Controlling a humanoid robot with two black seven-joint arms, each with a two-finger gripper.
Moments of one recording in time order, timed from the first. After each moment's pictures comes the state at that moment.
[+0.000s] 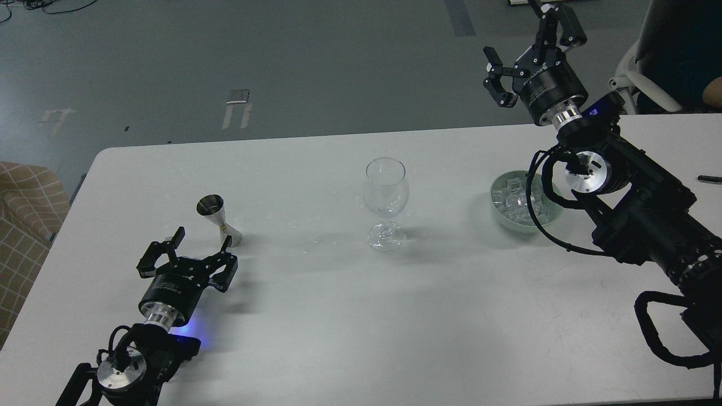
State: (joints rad) left arm 0.04 0.04 -1.59 -1.17 -0.10 -0.26 0.18; right arm 0.88 -0.15 0.87 0.58 -0.27 0.36 0.41
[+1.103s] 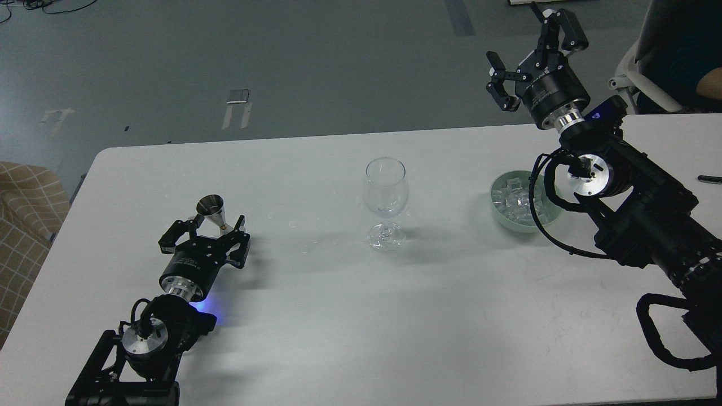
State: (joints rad) left arm -0.12 0.00 -1.58 -1.01 -0.06 -0.26 0.17; right arm 0.86 -0.16 0.87 0.57 -0.28 0.36 0.41
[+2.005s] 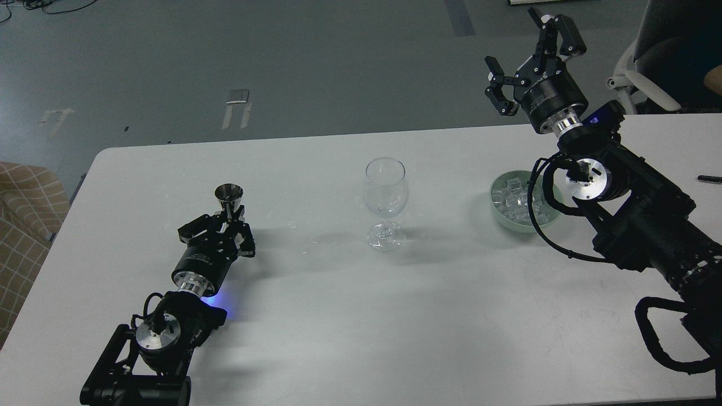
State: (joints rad) left arm -0.15 -0.04 -1.57 -0.98 -0.03 -0.30 0.16; right arm 0.85 -0.15 0.87 0.57 -0.28 0.36 0.41
